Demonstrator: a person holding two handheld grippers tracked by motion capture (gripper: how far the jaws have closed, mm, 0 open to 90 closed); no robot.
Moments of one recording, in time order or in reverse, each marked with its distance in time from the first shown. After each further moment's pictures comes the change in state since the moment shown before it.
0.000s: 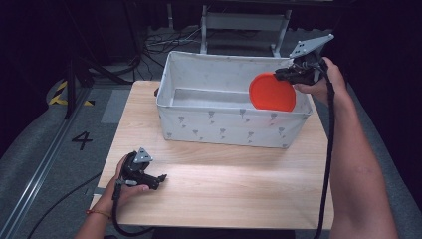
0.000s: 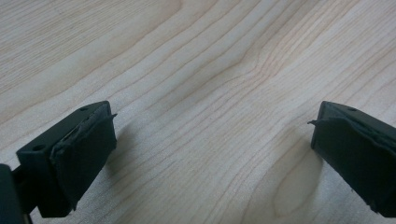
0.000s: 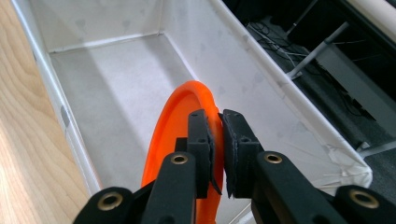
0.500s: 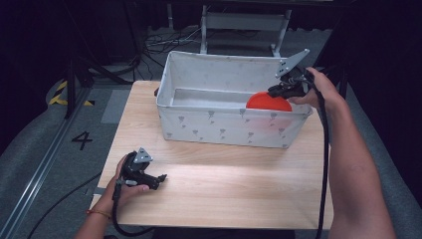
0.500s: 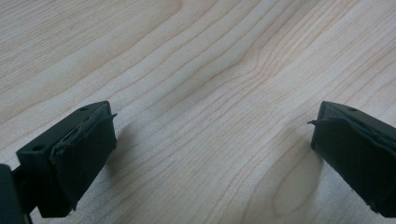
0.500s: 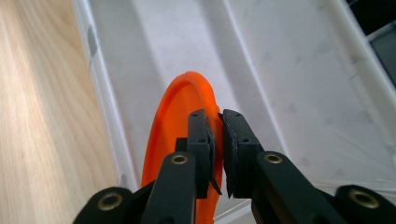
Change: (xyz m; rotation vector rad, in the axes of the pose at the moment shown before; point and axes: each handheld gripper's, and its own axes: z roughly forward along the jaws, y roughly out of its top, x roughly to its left) left arm 0.000 0.000 0.000 0.000 0.000 0.000; right arm 0.015 -0.014 0.035 0.183 0.151 -0.173
